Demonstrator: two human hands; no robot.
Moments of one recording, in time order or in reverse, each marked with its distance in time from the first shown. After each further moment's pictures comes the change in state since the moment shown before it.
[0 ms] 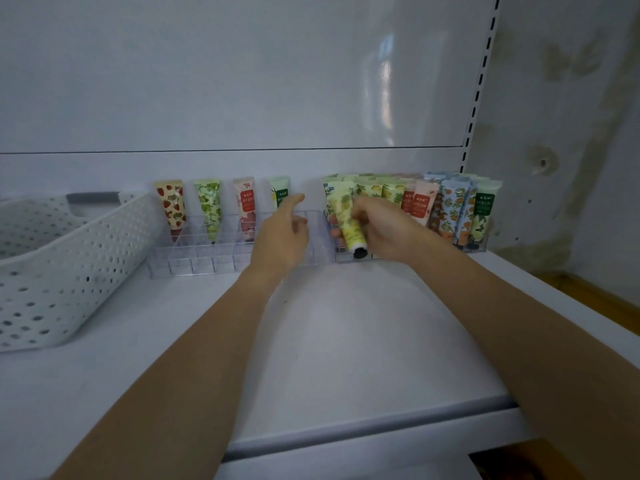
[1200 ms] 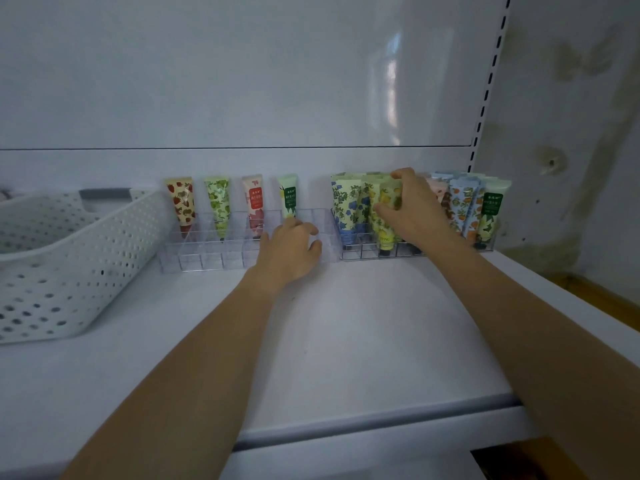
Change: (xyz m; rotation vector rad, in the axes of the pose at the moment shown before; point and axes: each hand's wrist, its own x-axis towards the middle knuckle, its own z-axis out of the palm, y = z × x) left_hand -0.004 -0.010 -0.001 0.544 -0.220 0.041; right_hand 0.002 -0.001 -0.036 -1.189 0.490 -0.518
